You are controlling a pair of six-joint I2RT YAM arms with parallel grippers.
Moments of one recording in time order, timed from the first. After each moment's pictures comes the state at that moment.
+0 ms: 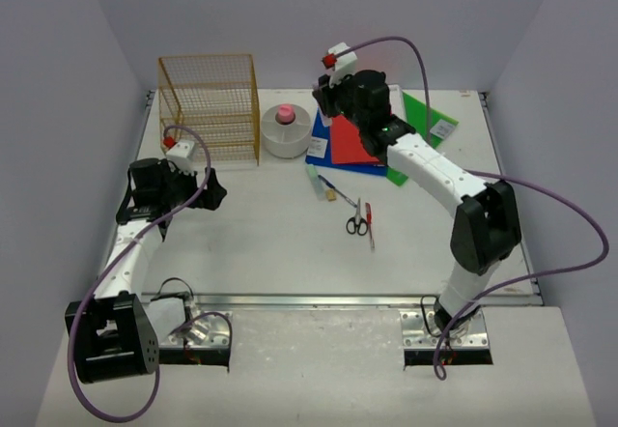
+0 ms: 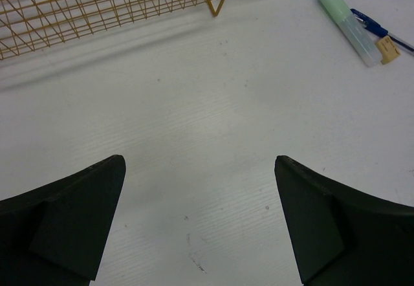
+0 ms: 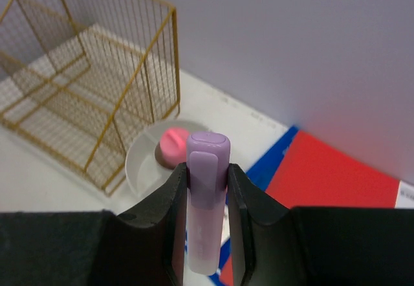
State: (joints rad) left arm 0.20 1.05 0.62 -0.18 0.51 0.12; right arm 0.52 1.78 1.47 0.18 -0.02 -0.09
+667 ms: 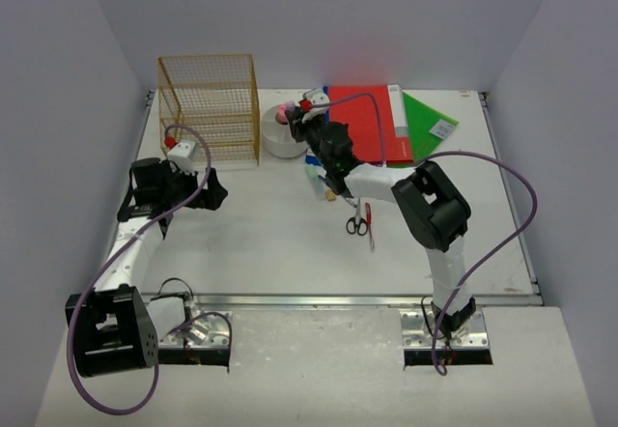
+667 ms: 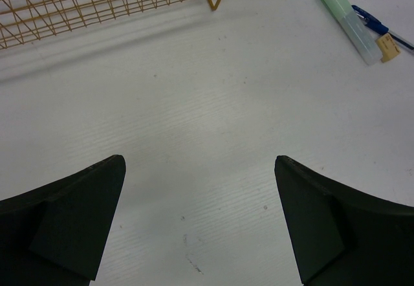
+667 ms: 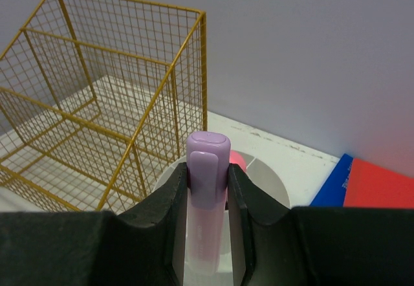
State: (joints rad) left arm 0.20 1.08 0.62 -0.18 0.52 0.11; right arm 0.65 2.08 1.27 0.96 0.15 -0.03
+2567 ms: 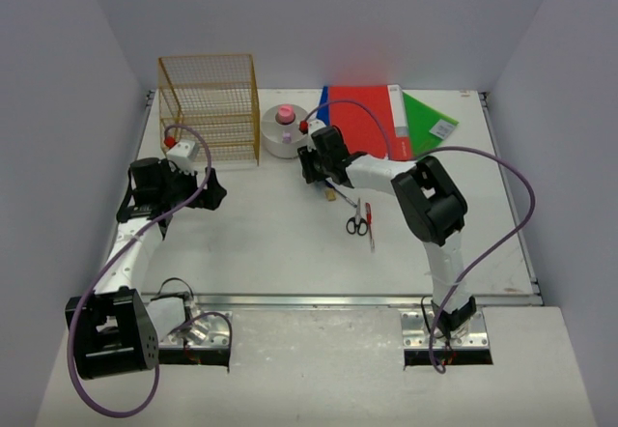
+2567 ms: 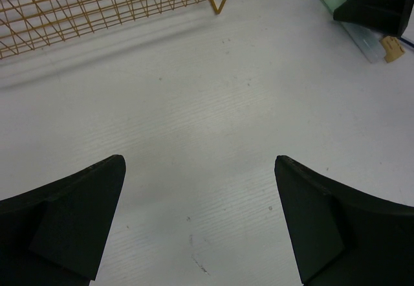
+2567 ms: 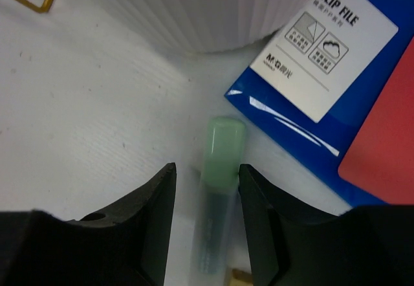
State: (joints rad) left arm 0.21 1.07 0.62 -0.18 0.51 0.13; right arm 0.60 2.14 1.37 0.05 0.03 0.13
